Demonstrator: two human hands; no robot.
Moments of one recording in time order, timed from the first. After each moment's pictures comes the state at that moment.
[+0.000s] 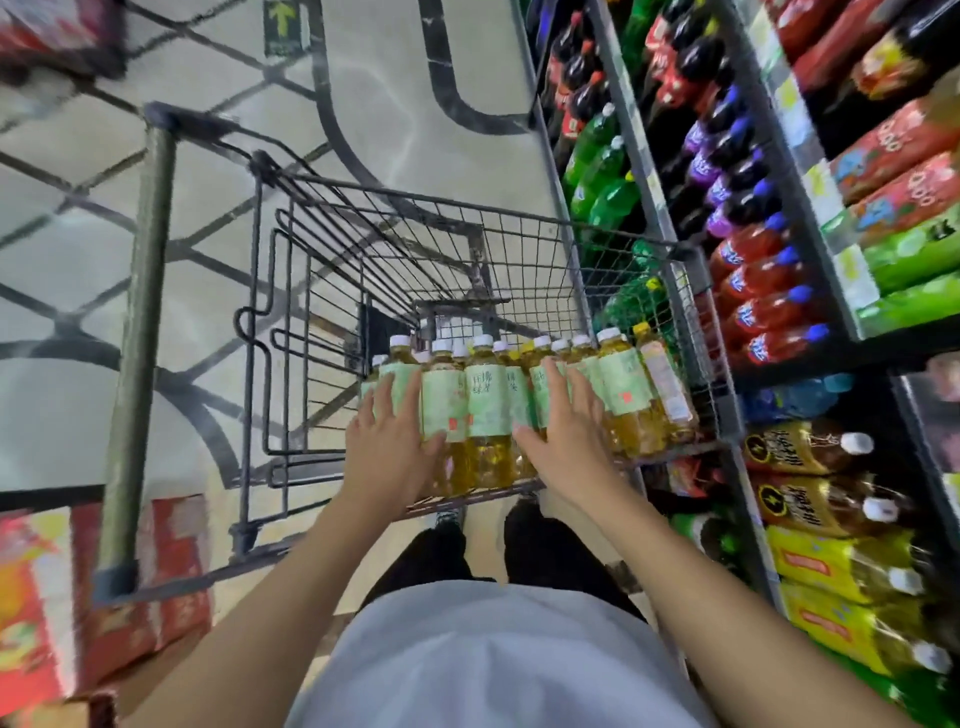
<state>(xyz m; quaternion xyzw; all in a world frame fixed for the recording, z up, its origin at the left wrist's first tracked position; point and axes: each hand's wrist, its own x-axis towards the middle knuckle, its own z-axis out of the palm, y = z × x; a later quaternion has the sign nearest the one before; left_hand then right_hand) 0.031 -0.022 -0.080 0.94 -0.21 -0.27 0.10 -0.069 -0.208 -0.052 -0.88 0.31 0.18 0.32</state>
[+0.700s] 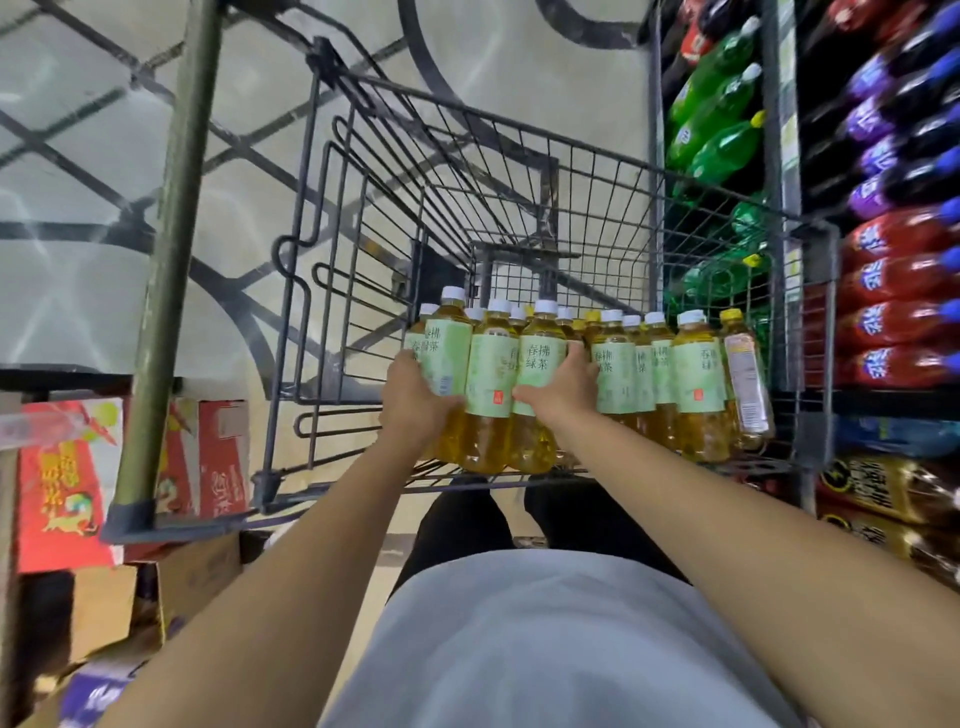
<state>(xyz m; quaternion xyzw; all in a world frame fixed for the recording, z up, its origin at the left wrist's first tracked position) 0.058 -0.018 -0.159 0.87 0.15 -0.32 0.34 0.009 -0.188 -0.154 -0.75 0.48 0.21 0.41</state>
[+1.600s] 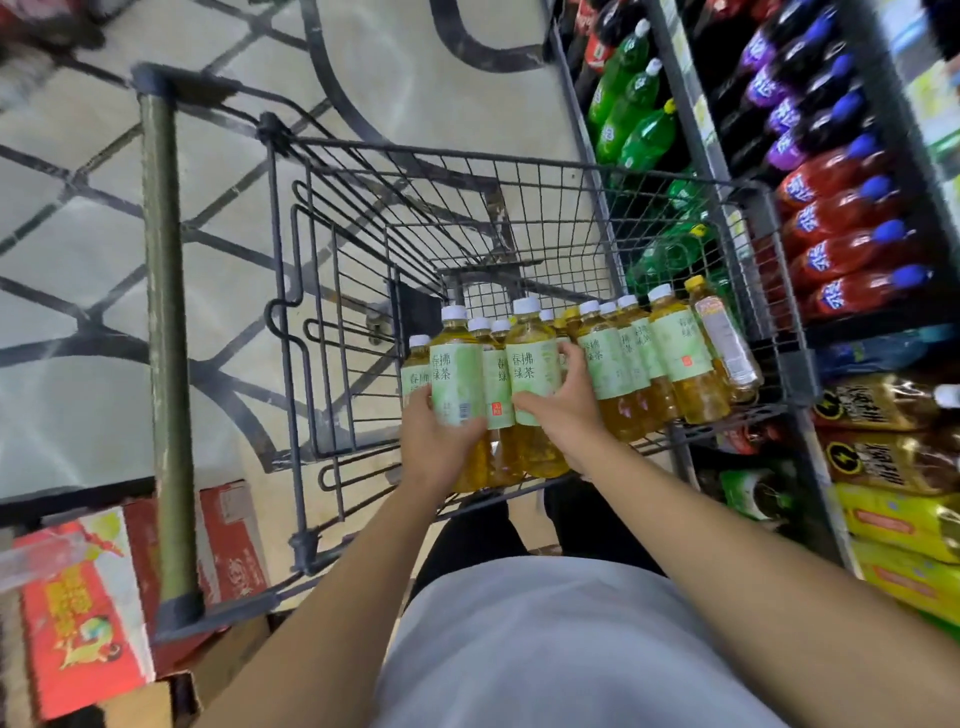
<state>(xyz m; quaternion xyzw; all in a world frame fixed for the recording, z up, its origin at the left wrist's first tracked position) 0.042 -0.009 -0.136 0.83 0.07 -0.33 0.44 -0.015 -0.164 -0.127 -0.65 0.50 0.07 0.57</state>
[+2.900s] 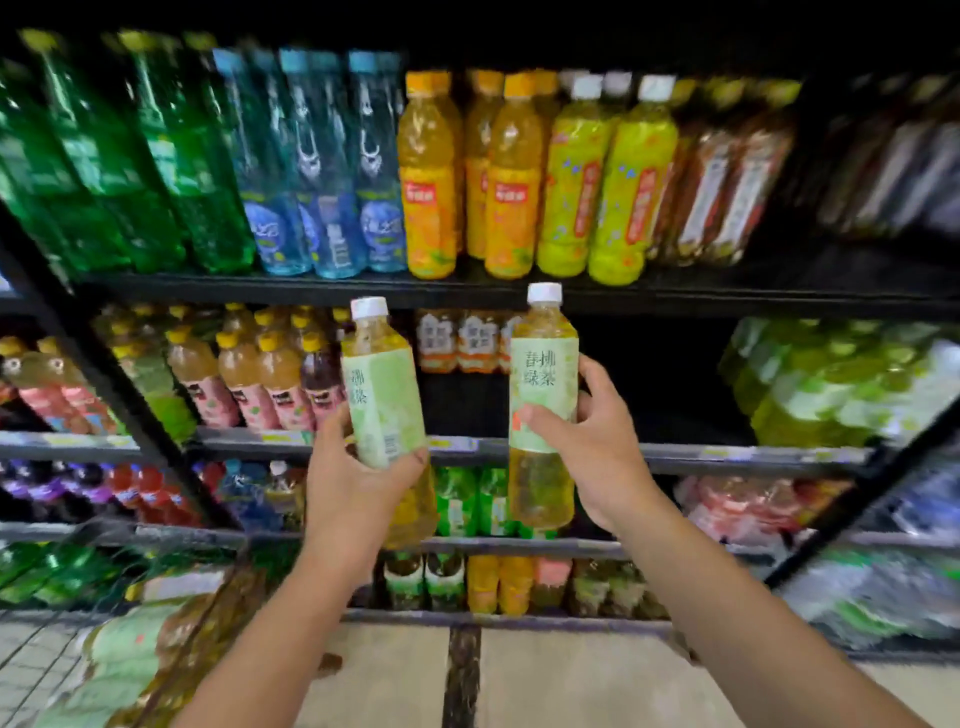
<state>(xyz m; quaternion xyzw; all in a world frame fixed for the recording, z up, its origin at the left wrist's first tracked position) -0.416 -0.167 0.146 0.52 -0.55 -0.41 0.50 -0.628 -0.128 0.172 -0.40 0.59 -0.61 0.36</state>
